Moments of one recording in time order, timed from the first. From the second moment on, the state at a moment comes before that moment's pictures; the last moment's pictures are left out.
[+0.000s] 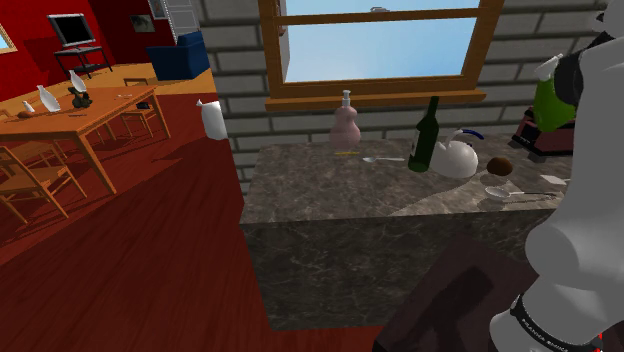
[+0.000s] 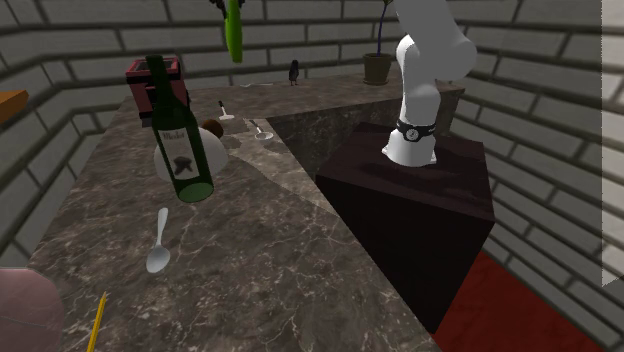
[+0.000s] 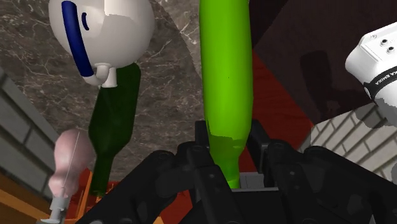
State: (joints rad) arm -0.79 0.57 -1.02 -1.09 0.82 1.02 -2.40
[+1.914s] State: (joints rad) arm -0.61 0.58 -1.05 -1.53 0.78 1.36 -2.58
